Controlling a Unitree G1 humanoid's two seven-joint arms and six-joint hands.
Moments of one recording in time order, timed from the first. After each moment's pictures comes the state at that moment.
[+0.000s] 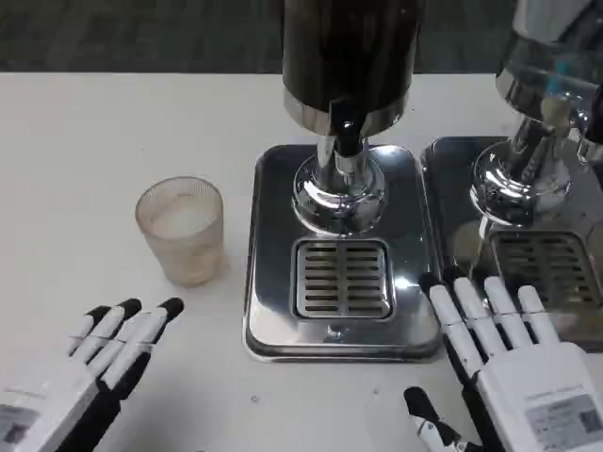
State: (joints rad) left arm 0.54 0.60 0.19 -0.04 0.76 -0.71 0.16; right arm 0.54 -0.38 0.33 -0.32 -1.32 0.02 -0.47
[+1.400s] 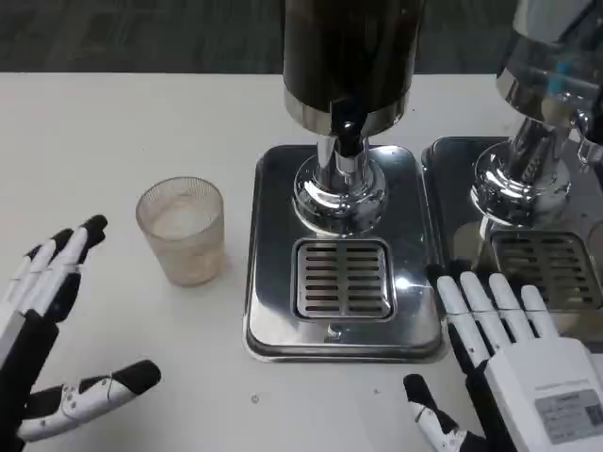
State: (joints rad) left arm 0.34 0.58 0.18 0.22 0.51 -0.78 0.24; right arm 0.53 -0.38 0.34 -0.32 -1.18 0.00 -0.46
